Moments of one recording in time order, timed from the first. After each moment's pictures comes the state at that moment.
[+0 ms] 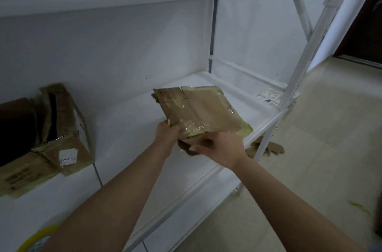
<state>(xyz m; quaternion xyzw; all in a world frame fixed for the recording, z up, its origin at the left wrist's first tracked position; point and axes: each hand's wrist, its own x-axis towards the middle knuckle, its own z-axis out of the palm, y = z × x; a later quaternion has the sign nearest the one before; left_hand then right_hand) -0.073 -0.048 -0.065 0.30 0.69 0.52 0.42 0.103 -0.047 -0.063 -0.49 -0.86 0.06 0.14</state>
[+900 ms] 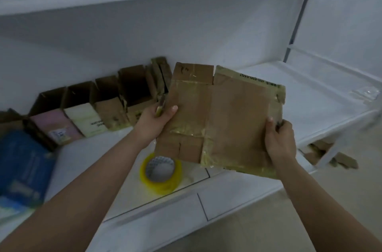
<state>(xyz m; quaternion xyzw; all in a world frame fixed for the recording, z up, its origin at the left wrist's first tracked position) -0.244 -0.295 -0.005 0.41 0.69 0.52 0.30 0.024 -0.154 -0.072 -0.65 -0.59 0.34 0.35</state>
